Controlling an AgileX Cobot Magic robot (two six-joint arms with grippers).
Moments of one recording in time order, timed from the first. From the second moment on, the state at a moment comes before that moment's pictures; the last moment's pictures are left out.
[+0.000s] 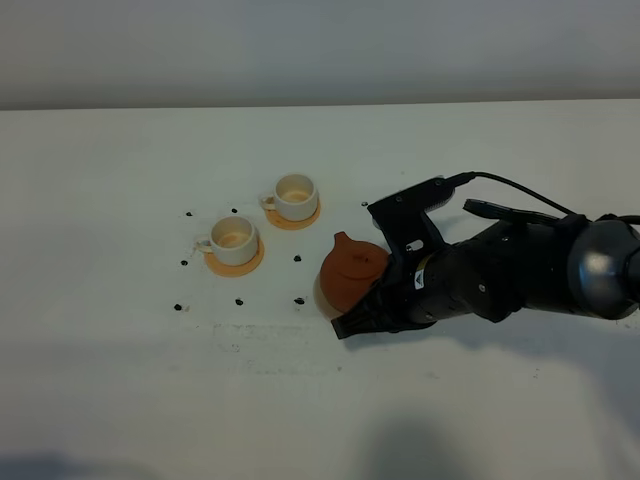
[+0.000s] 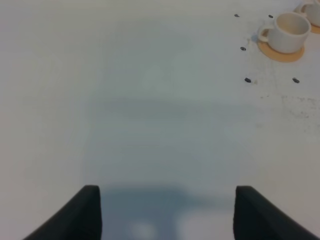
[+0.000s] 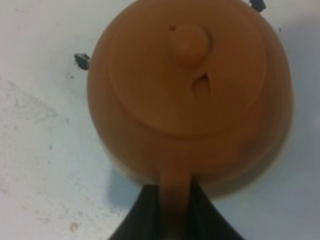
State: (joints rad) left arm 0.07 0.00 -0.45 -0.03 1.06 -0.02; right arm 0.75 1.83 -0.96 0.05 0.26 0.12
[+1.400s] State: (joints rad) left arm 0.07 0.00 -0.45 -0.03 1.06 -0.02; right arm 0.73 1.80 -1.15 -0.07 0.37 0.07
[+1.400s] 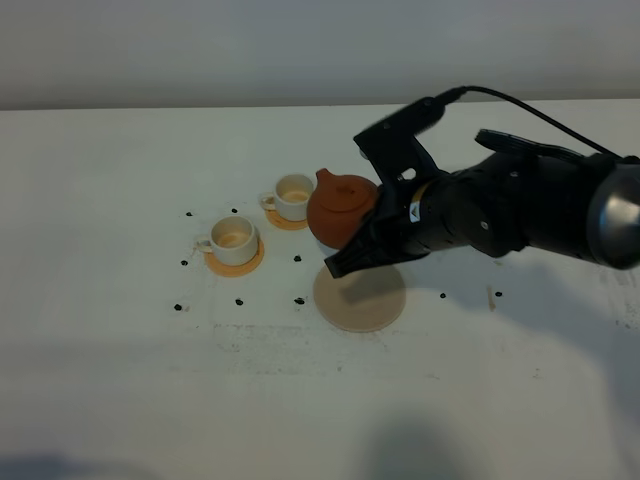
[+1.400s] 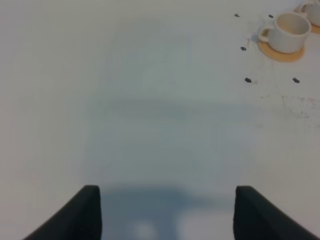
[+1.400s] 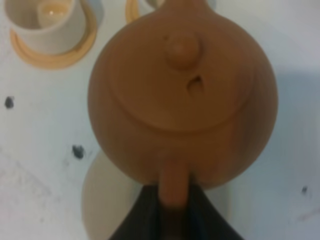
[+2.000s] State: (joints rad) left arm 0.07 0.00 -0.45 -0.03 1.06 -0.02; right arm 0.72 1.94 -1.31 -0.15 0.40 0.04
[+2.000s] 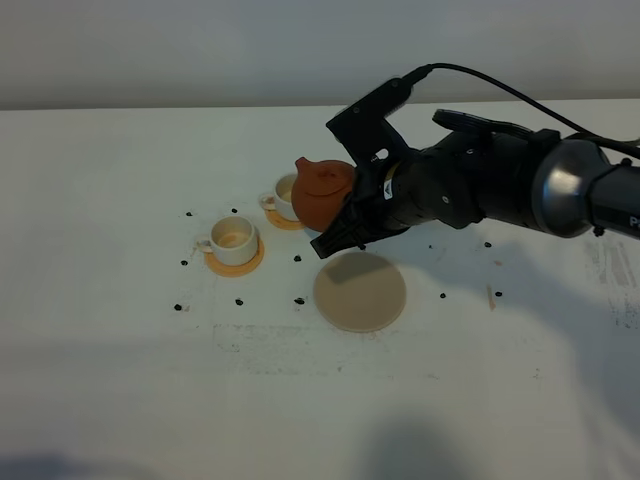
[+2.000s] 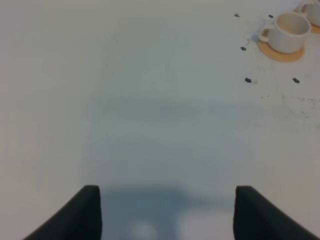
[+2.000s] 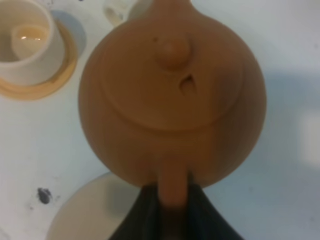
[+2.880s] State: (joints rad) left arm 0.07 0.00 -0.45 -0.03 1.06 -0.02; right arm 0.71 1.98 -1.35 -0.34 0.43 0.03
